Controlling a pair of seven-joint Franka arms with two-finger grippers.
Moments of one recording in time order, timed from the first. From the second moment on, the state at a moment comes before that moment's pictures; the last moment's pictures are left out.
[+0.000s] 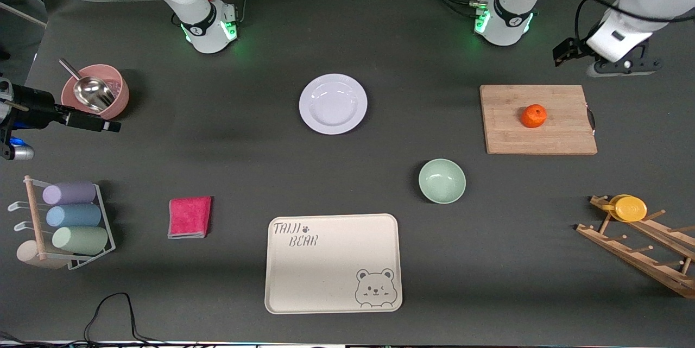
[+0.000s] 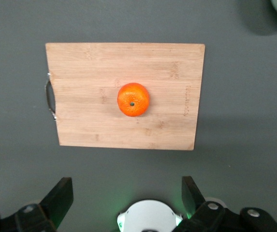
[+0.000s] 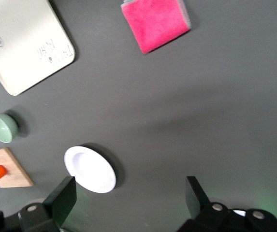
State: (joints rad) left arm -0.04 -0.49 0.05 -2.49 0.08 1.83 -0.04; right arm 0.19 0.05 -0.43 -1.81 0.43 1.58 0.09
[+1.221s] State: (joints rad) left arm -0.01 -0.08 0.05 -2.73 0.09 2.45 -0.07; right arm 0.20 0.05 -0.54 -1.88 0.63 1.55 -0.24
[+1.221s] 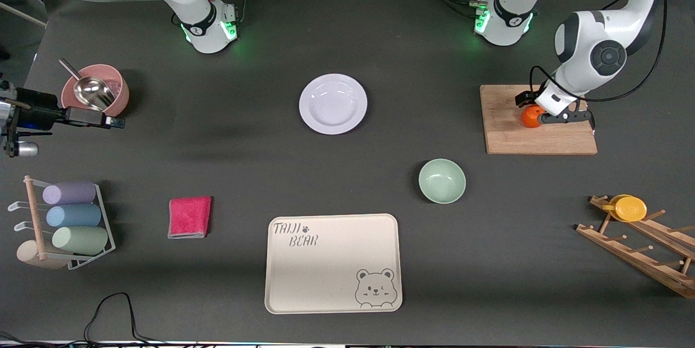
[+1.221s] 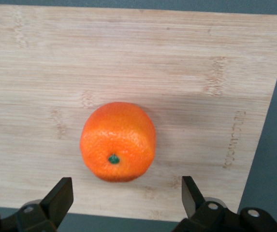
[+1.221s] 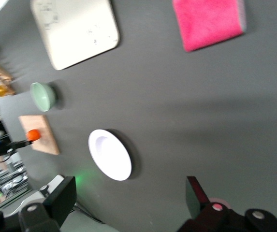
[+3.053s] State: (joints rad) left arm 0.00 -0.17 0.07 -2.59 0.09 2.18 -0.07; right arm 0.33 0.25 -0.52 -1.91 0.98 1.48 -0.37
